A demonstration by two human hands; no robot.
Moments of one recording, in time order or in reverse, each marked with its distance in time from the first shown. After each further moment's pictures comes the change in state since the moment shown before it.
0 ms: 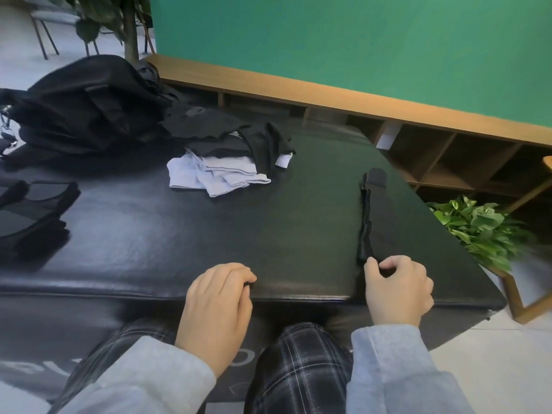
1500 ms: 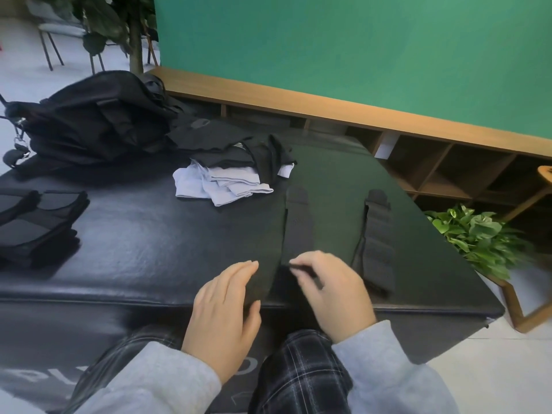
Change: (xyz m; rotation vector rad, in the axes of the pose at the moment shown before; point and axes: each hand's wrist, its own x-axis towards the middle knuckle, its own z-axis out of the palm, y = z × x) left_hand -0.002 0.002 -0.004 -0.039 -0.080 -0.035; right_hand -0.044 -0.039 0.014 0.239 -0.192 -0.991
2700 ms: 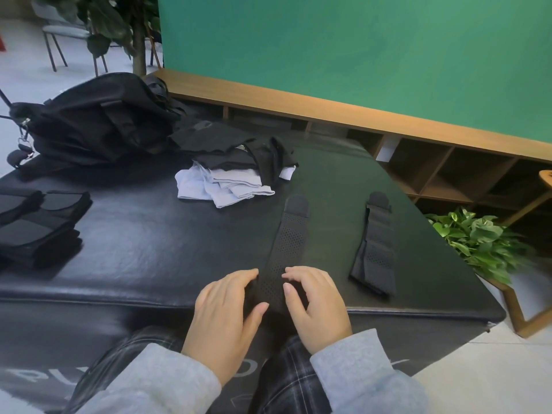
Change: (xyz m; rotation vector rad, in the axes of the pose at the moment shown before) left_hand 0.003 0.007 -0.008 -0.065 -0.033 -0.085; right_hand -0.023 0.009 0.035 0.063 -0.053 0.162
